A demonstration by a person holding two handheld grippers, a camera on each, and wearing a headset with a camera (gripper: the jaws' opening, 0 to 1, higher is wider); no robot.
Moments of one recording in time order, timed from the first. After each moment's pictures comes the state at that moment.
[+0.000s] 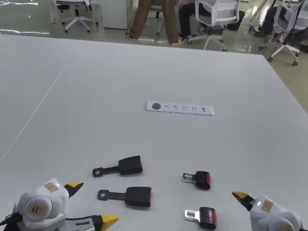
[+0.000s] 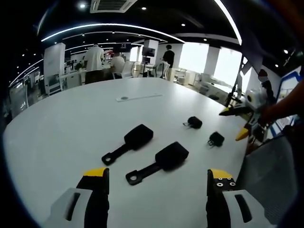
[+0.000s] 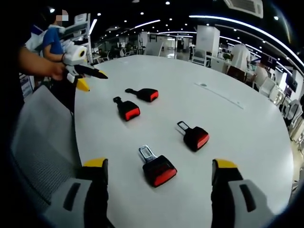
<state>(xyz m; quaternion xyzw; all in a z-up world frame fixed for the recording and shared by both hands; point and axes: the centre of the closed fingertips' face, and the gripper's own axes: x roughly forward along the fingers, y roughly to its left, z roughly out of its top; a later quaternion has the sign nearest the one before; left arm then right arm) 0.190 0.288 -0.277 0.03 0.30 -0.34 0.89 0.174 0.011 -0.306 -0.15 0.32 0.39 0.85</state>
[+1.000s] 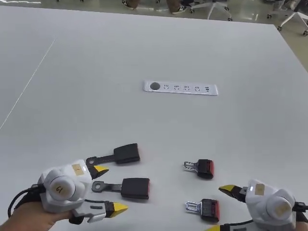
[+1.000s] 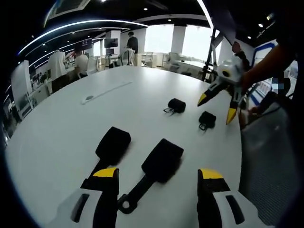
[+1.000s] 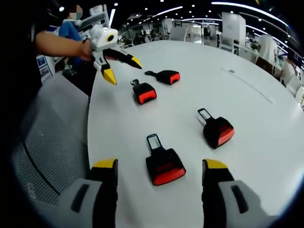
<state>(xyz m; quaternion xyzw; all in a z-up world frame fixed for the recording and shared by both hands) 0.220 0.234 -0.319 0.14 0.33 -0.47 0.81 0.172 0.019 -0.344 -0.16 0.38 0.50 0.76</state>
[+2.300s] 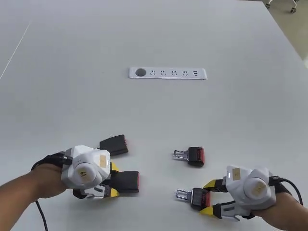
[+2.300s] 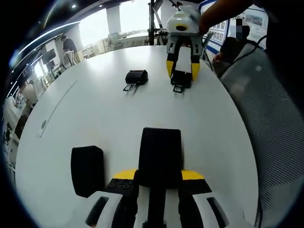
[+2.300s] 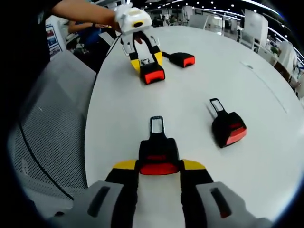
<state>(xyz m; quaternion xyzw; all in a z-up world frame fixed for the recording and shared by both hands) 0.226 0.215 -0.369 0.32 0.33 -0.62 0.64 0.171 0.013 -0.368 -0.23 0.41 0.54 0.70</state>
